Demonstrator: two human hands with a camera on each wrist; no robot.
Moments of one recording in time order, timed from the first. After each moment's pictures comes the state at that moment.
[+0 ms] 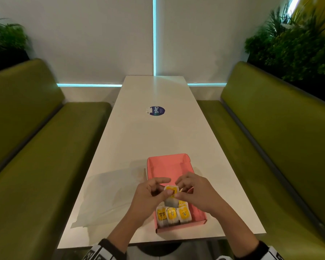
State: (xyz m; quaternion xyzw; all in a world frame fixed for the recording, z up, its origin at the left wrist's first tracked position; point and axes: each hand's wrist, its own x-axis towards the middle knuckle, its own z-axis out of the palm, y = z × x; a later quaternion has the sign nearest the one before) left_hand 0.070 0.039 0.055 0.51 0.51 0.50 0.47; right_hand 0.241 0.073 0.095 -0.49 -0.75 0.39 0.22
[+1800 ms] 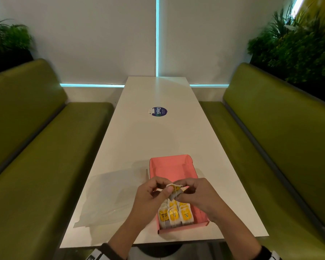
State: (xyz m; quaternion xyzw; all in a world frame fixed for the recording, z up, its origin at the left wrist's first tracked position) left_hand 0.072 0.030 0.065 0.54 0.47 0.56 0.42; right_hand 0.236 0.066 0.095 -0.50 -0.64 0.52 0.27
